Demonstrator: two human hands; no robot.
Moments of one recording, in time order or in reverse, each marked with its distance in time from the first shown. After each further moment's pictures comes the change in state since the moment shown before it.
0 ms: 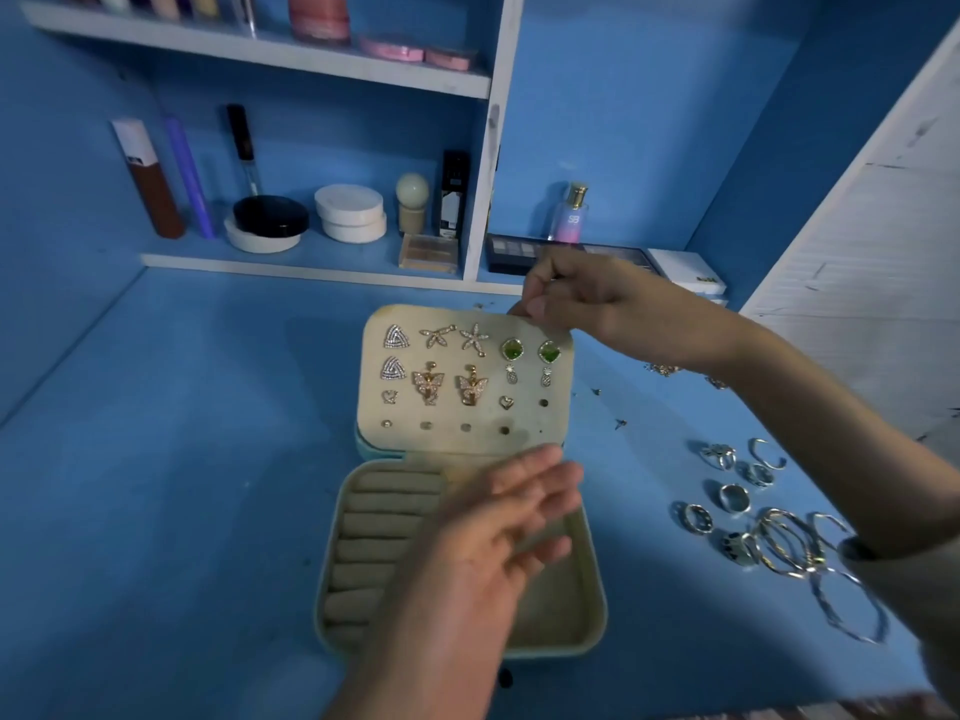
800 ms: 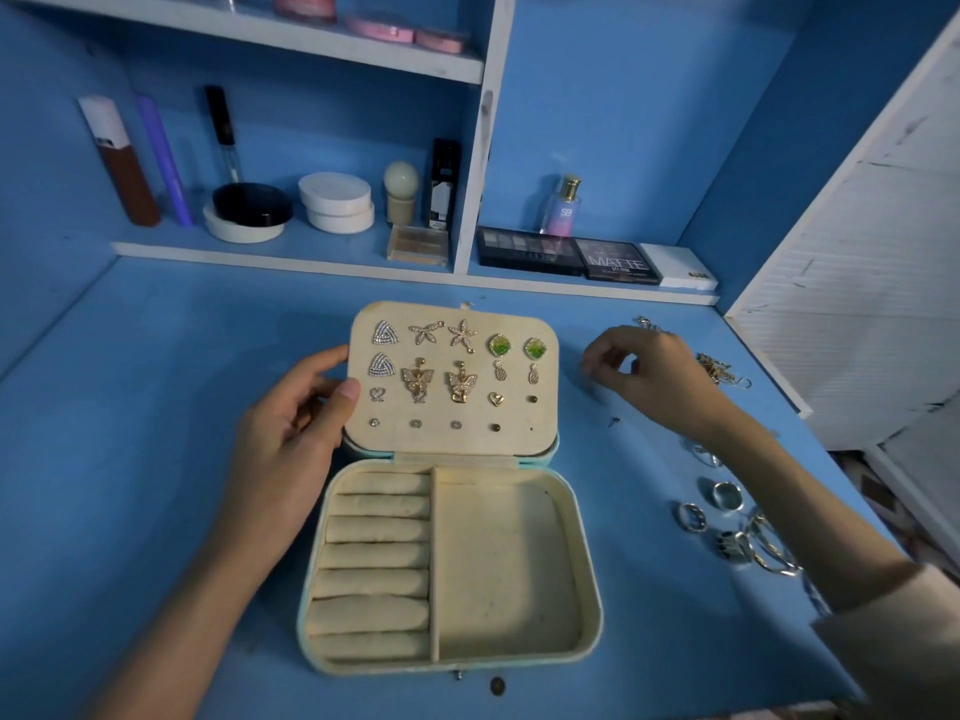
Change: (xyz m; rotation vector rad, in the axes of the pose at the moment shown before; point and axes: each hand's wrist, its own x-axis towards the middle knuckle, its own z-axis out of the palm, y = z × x) left_hand 0.067 0.045 -0.101 0.750 0.229 0.703; right_hand -0.027 0.099 0.017 -0.319 0.356 0.133
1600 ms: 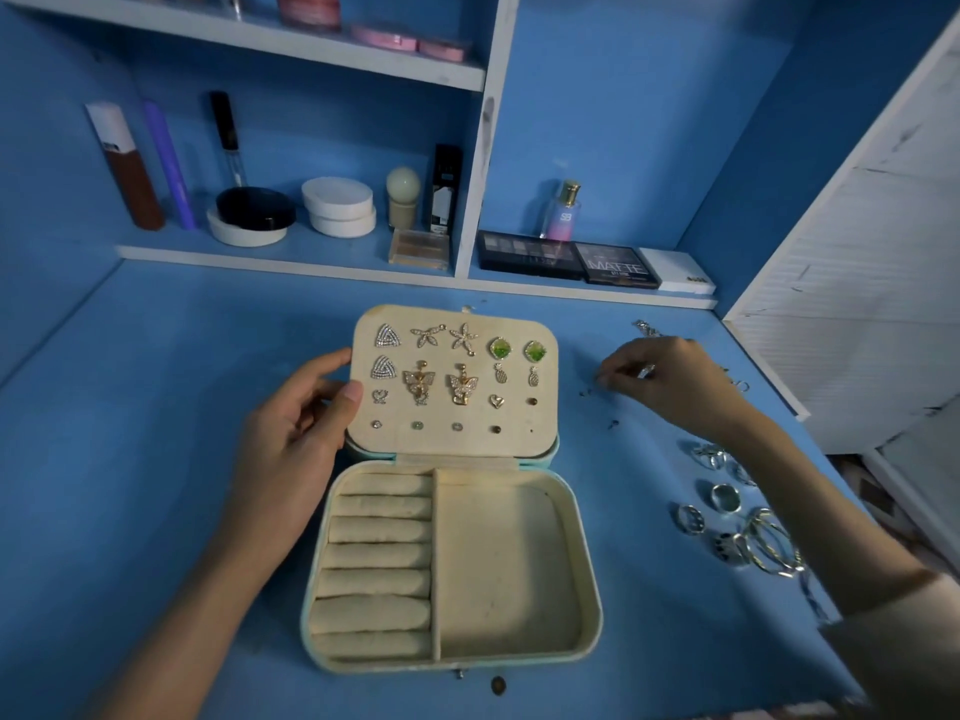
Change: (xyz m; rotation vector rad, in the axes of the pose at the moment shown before) left_hand 0.000 -0.002 0.001 -0.030 0.001 -0.003; right_hand -0.006 0.001 -0.013 -0.028 -0.028 0.118
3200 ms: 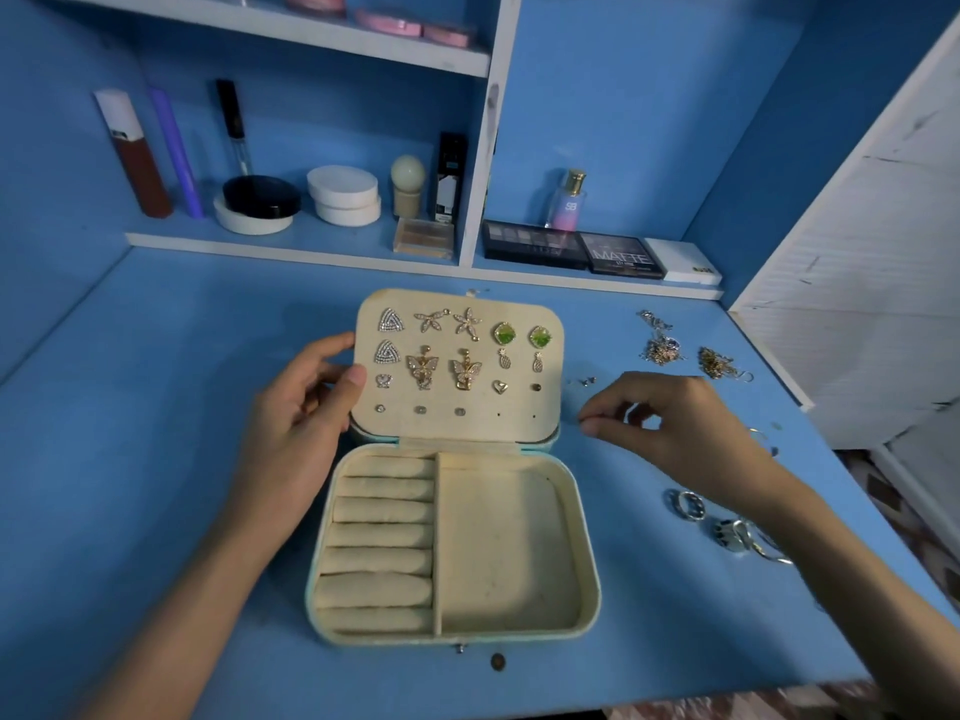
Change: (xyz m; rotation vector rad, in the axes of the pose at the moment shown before) left_hand 0.000 0.001 0.000 -0.014 -0.006 0.011; right_hand -0.055 -0.033 0.006 0.160 -0.031 -0.193
